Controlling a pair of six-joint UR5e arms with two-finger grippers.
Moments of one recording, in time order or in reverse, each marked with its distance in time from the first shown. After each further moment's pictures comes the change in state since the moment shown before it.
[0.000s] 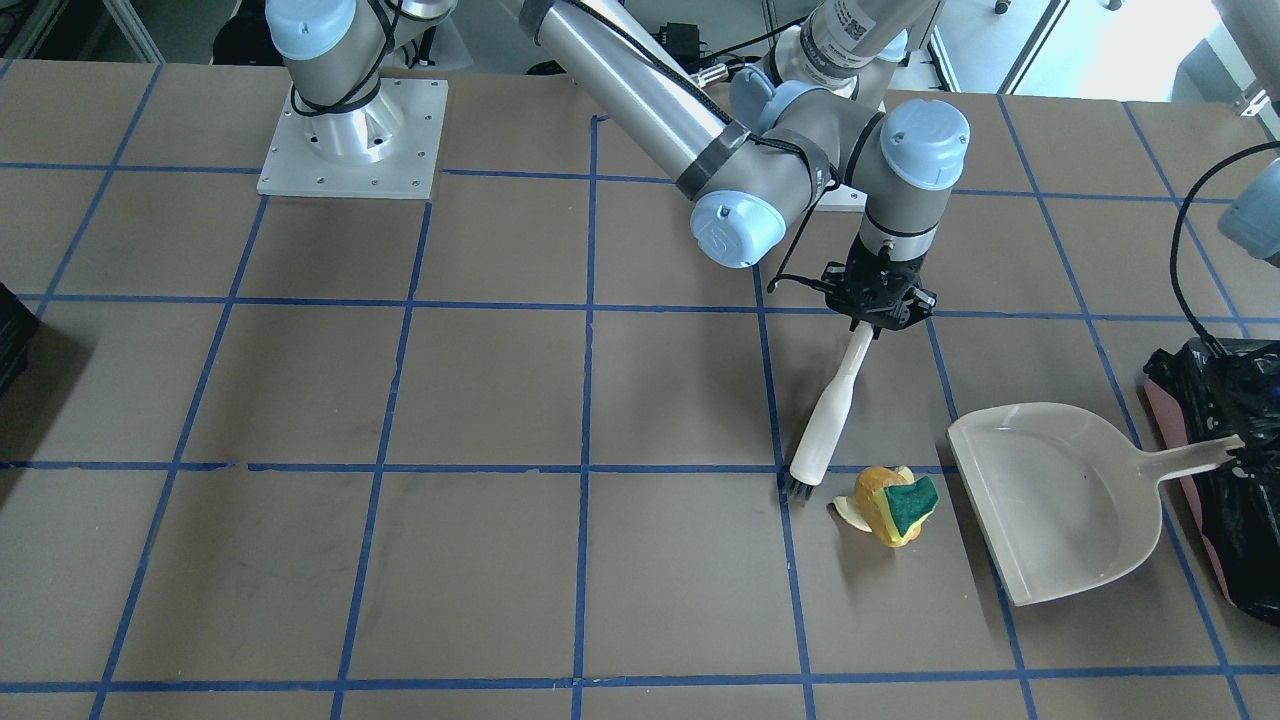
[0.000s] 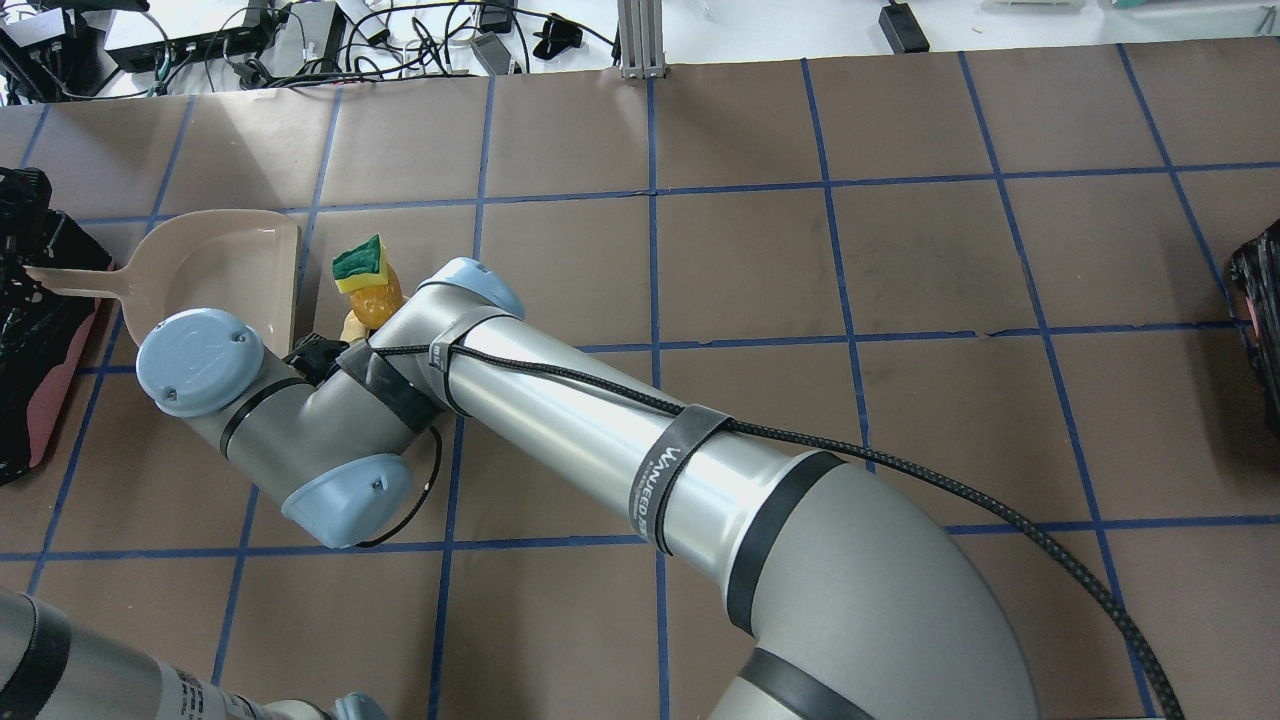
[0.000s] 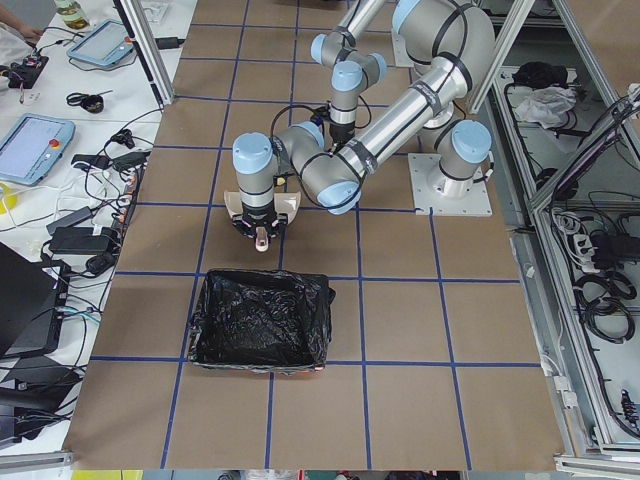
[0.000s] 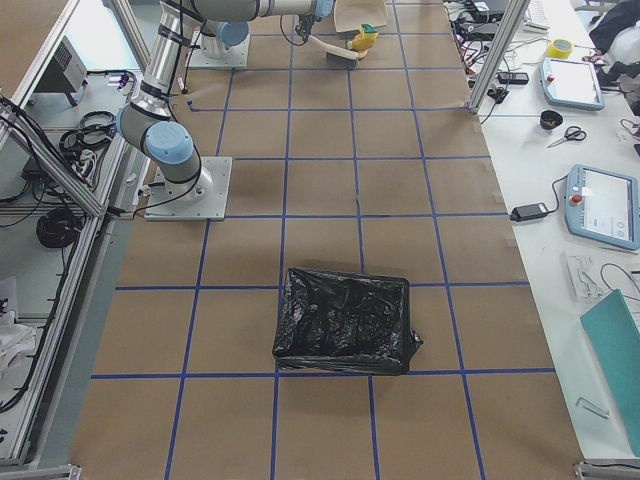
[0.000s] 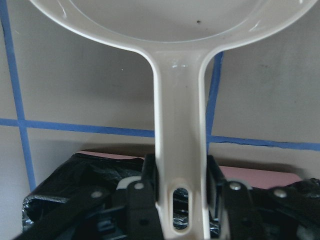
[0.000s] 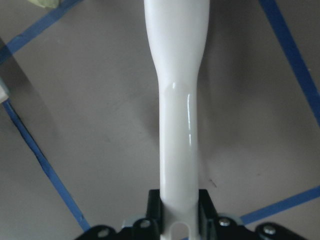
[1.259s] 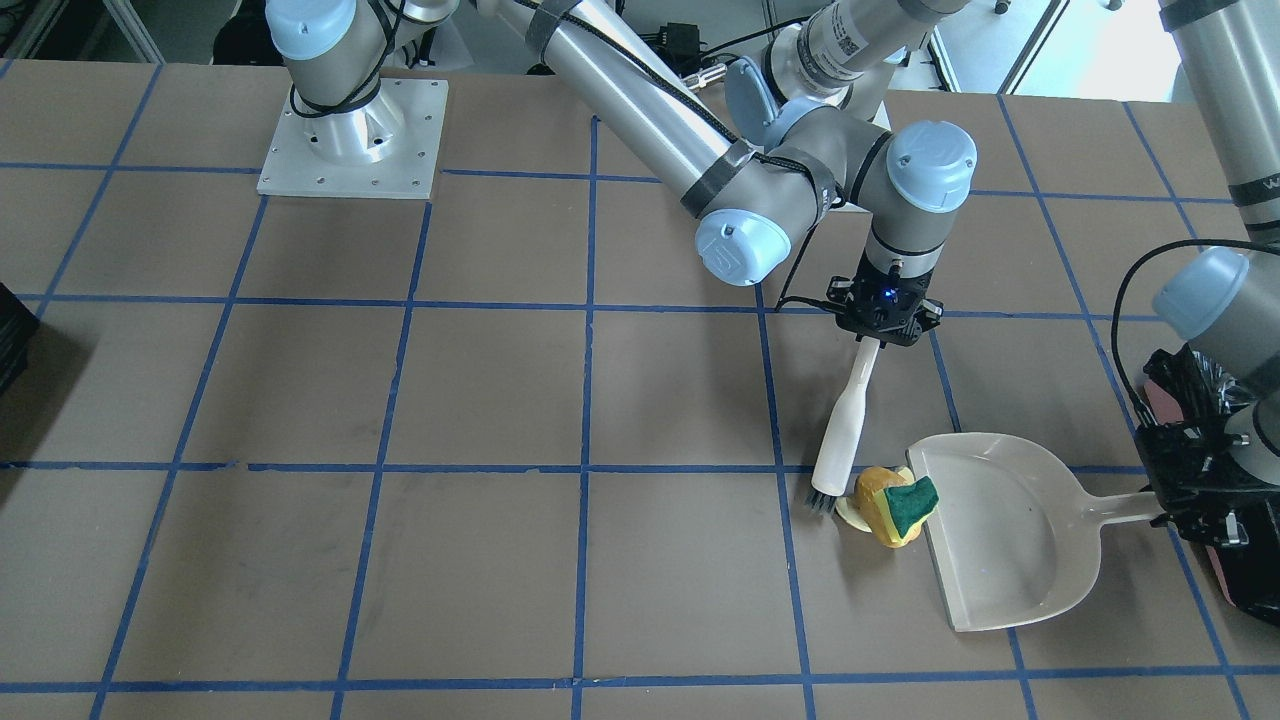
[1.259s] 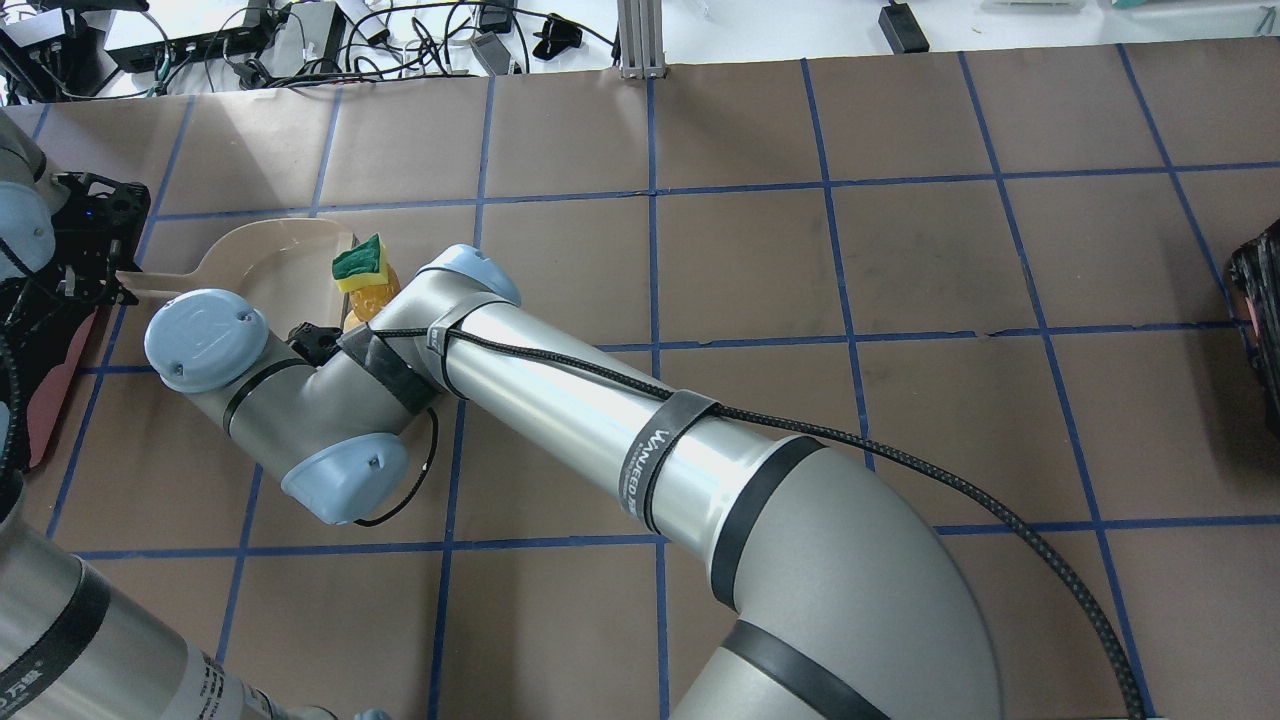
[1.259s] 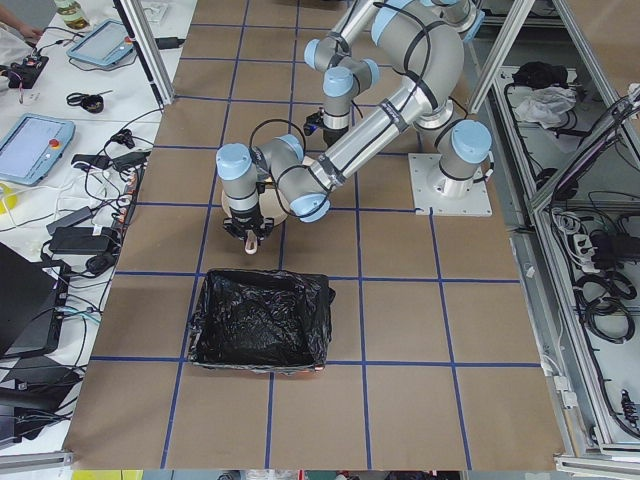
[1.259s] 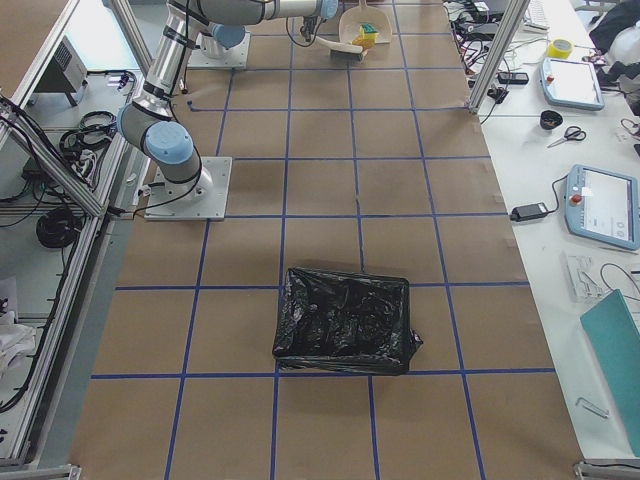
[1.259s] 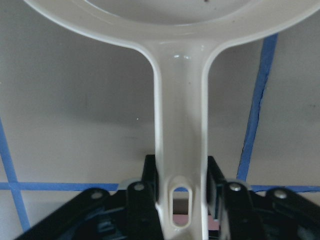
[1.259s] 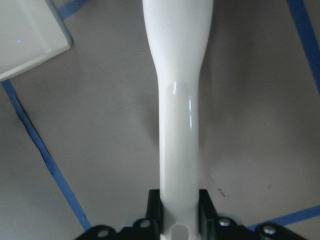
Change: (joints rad) left arm -0.100 -0.119 0.021 0.054 0.079 -0.064; right arm -0.016 0.017 -0.033 0.037 0.033 -0.072
